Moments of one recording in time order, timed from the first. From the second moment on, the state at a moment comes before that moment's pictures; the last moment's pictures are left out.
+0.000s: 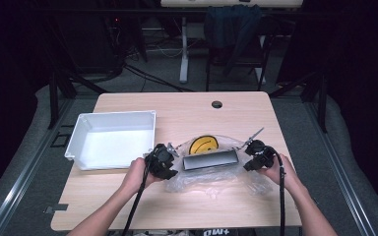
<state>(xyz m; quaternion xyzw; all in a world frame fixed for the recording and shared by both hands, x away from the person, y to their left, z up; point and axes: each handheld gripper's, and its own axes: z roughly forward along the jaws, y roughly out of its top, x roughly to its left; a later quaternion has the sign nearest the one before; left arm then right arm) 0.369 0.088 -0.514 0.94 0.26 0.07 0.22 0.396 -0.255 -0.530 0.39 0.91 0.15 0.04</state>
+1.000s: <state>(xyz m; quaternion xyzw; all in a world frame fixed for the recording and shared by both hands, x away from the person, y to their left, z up) 0.388 0.084 -0.482 0.93 0.23 0.09 0.27 0.382 -0.276 -0.496 0.39 0.88 0.26 0.07</state>
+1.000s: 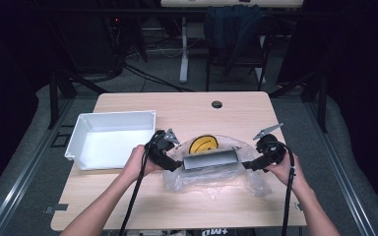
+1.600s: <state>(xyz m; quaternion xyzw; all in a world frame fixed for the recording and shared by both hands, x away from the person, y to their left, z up) 0.398 0.055 -0.482 0.96 0.17 0.07 0.23 0.386 -0.283 -0.499 0.39 0.88 0.26 0.08</state>
